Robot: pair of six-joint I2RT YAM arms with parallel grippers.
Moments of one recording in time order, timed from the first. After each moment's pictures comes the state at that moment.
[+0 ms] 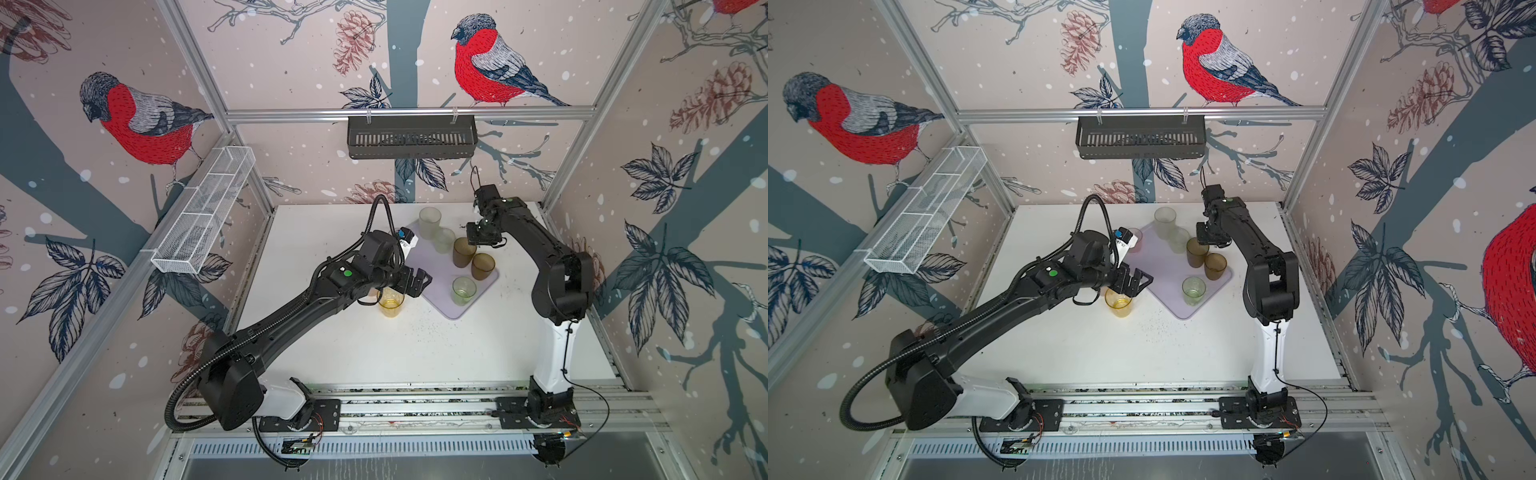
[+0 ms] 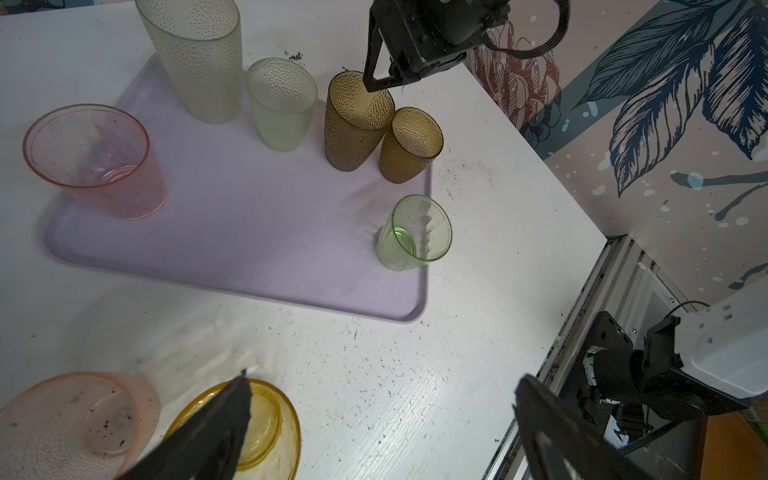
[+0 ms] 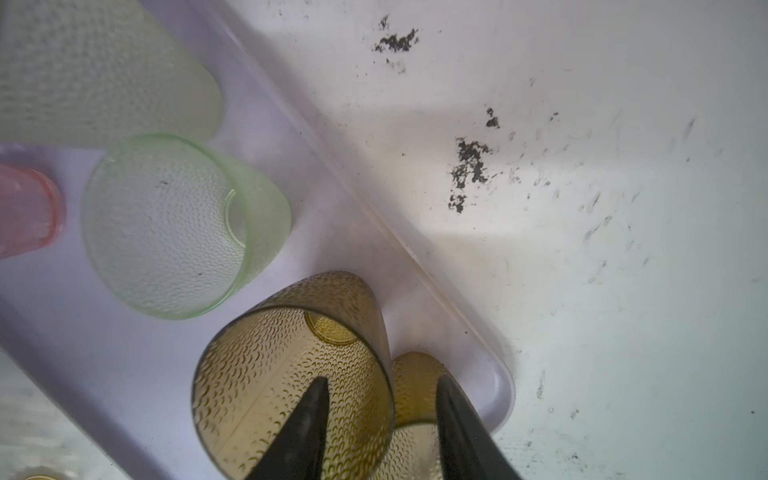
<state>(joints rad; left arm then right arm) -0.72 1.39 1.20 -0.48 0.25 -0.26 0.24 2.07 1.89 -1.01 0.00 0.18</state>
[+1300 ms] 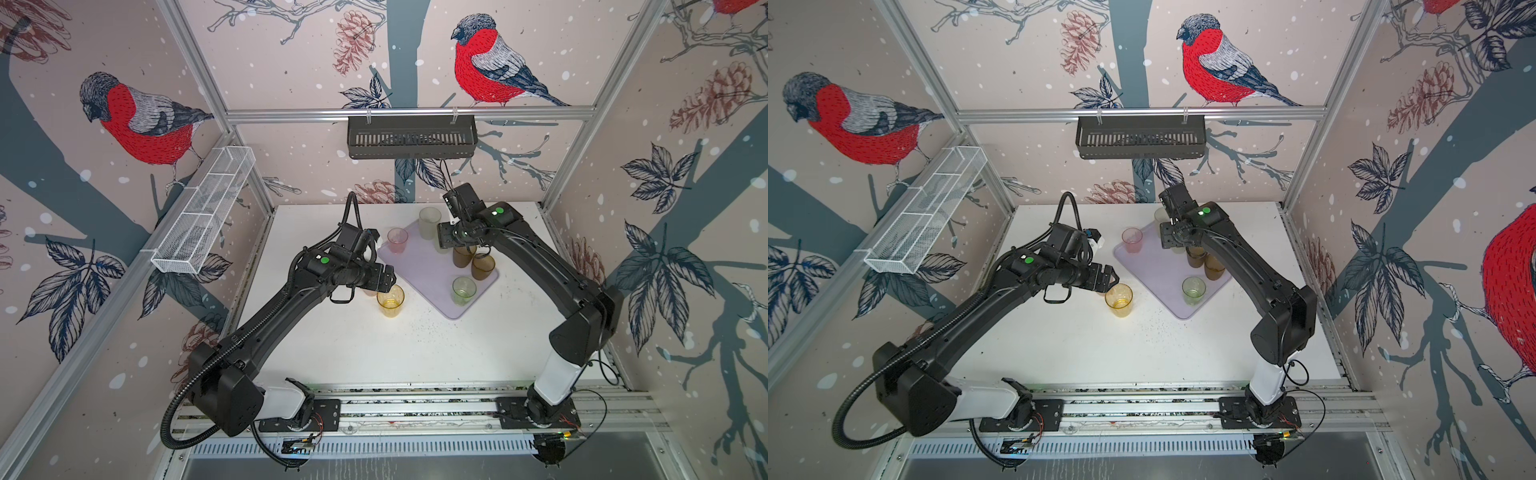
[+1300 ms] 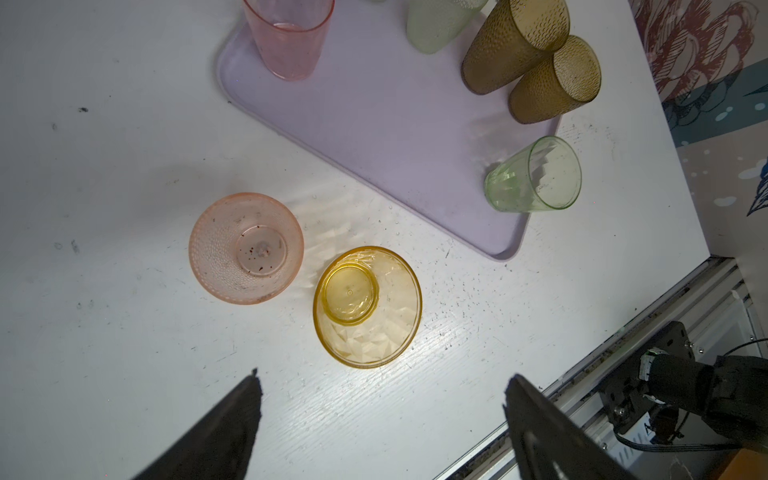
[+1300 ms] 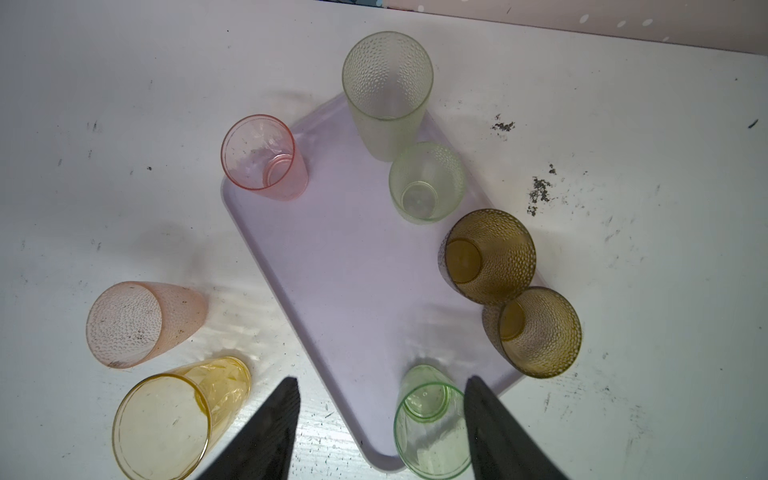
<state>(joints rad) -0.54 1.37 1.26 -0.86 0.20 -0.28 0.59 1.76 1.81 -1.03 0.17 0.33</state>
